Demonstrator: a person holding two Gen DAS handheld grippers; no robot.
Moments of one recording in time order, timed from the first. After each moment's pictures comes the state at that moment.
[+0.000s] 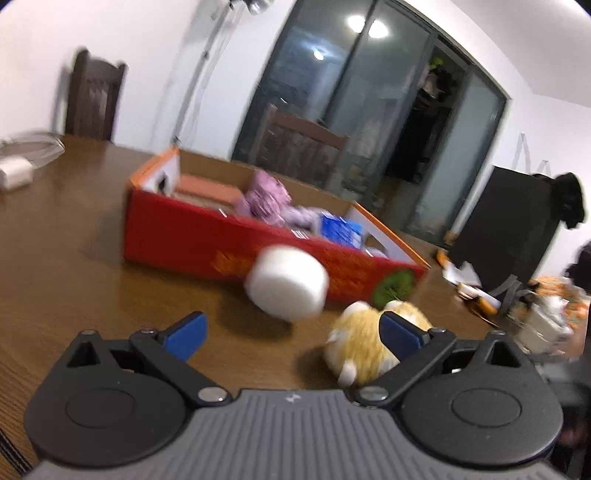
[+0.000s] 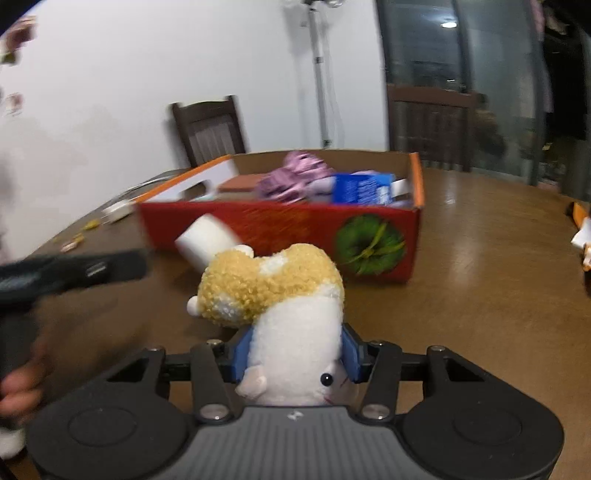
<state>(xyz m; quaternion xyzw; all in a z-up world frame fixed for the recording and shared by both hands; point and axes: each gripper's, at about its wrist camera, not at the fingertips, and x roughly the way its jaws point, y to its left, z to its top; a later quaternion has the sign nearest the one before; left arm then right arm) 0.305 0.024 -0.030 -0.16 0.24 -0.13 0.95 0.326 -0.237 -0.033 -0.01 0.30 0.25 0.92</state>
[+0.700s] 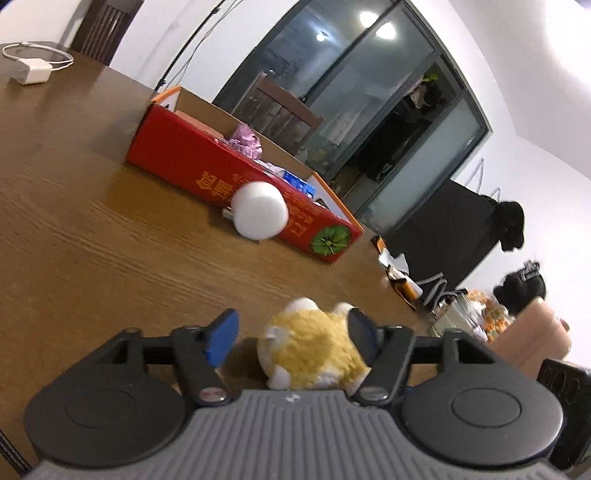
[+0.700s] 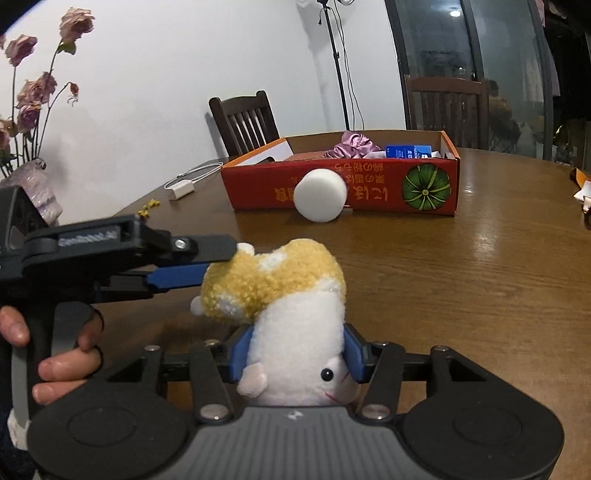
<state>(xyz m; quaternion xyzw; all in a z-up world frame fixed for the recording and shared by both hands) 0.228 0.051 -0.039 -0.27 0.27 -0.20 0.90 0.211 -0.215 -0.035 0.02 0.31 0.26 0.91</state>
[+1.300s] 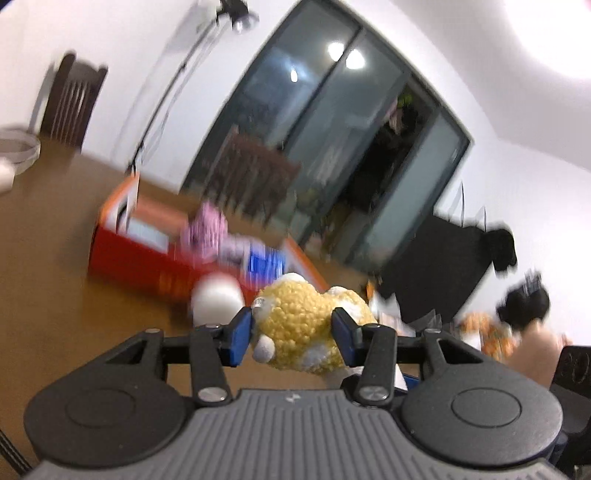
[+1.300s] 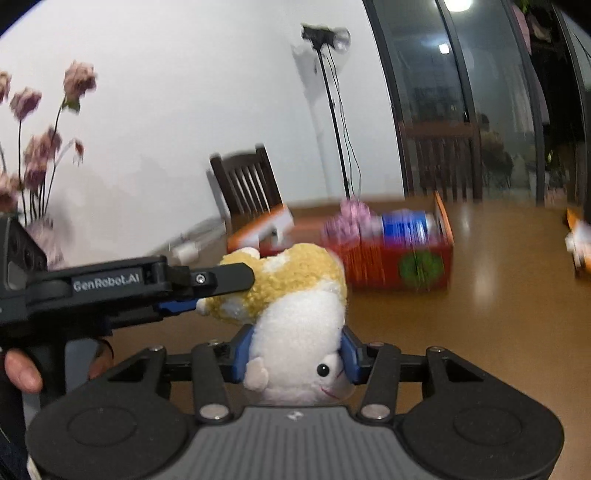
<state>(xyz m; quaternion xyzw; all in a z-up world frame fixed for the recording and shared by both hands) 0.260 0.036 0.043 -0.23 0.18 -0.18 0.94 0.231 -0.213 0.033 0.05 0.23 0.26 0.94</state>
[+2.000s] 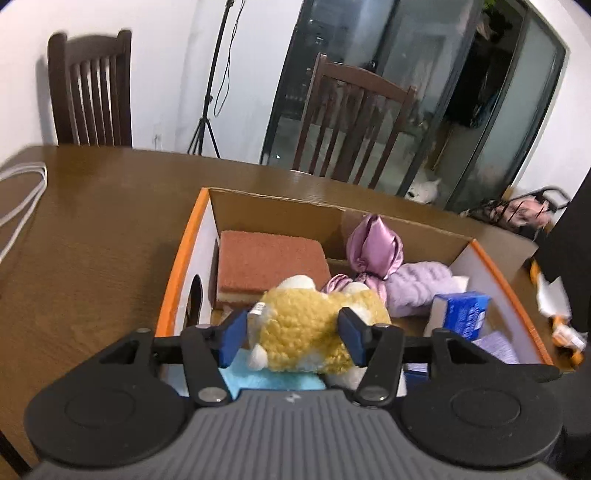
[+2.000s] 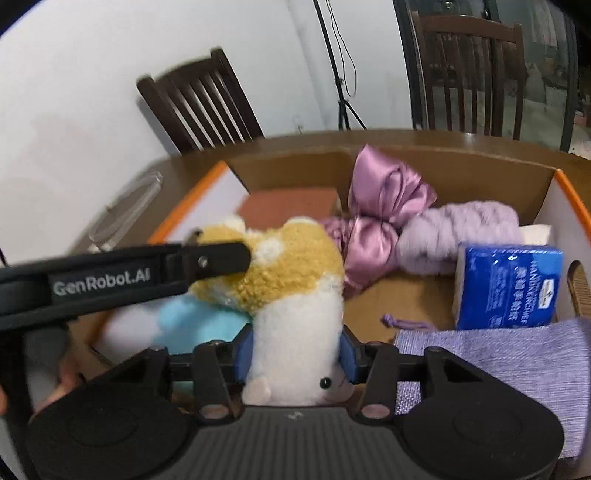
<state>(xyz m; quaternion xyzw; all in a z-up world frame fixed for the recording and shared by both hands) 0.524 0.077 0.021 -0.10 0.35 -0.05 0.93 0.551 -0.088 -0.002 0.04 0.43 0.24 0.87</state>
